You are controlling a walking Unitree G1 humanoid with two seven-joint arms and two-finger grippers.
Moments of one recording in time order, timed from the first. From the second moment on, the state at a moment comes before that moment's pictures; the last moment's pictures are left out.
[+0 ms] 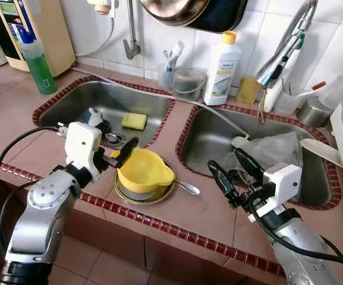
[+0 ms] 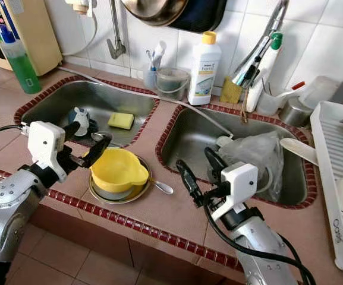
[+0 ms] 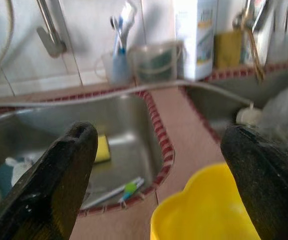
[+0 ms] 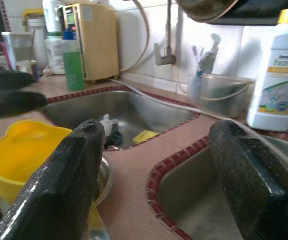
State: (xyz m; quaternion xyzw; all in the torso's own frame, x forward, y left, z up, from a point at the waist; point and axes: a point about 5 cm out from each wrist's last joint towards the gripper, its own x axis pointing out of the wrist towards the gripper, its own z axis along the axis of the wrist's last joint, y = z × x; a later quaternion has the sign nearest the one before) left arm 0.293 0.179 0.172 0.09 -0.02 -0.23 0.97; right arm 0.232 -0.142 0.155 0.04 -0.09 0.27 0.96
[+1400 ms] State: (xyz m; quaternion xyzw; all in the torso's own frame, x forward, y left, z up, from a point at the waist) left arm 0.308 0.166 0.184 0.17 0.08 -0.31 0.93; right arm 0.200 -0.116 0.161 0.06 -0.03 0.41 0.91
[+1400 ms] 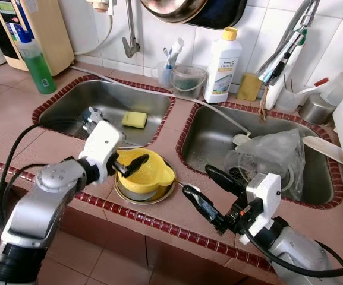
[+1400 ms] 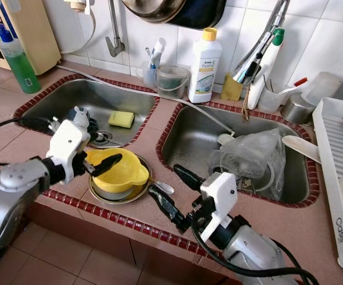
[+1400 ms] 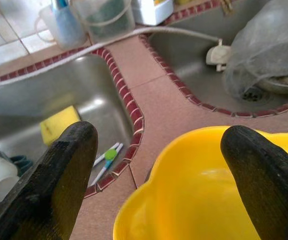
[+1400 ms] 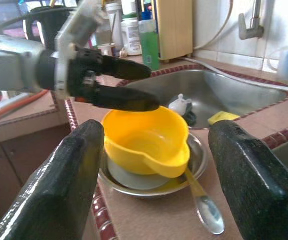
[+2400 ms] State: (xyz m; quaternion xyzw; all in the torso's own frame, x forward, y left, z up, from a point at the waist) left arm 0.345 0.163 0.200 0.22 0.19 -0.37 0.88; right arm 0.196 -0.114 0.153 0.05 -0.02 0.39 0.92
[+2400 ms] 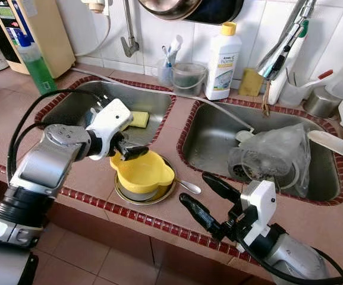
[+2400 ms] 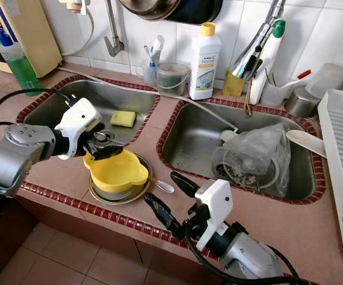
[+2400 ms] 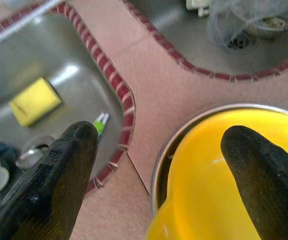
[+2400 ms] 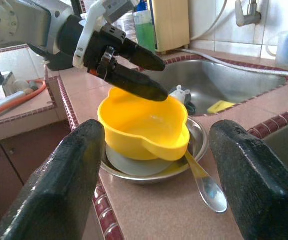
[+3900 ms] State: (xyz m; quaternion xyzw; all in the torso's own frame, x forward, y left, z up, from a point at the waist) left arm 0.339 0.164 0.182 0.23 0.24 -0.40 0.85; right arm 0.198 -0.108 0.154 0.06 -0.02 0.38 0.92
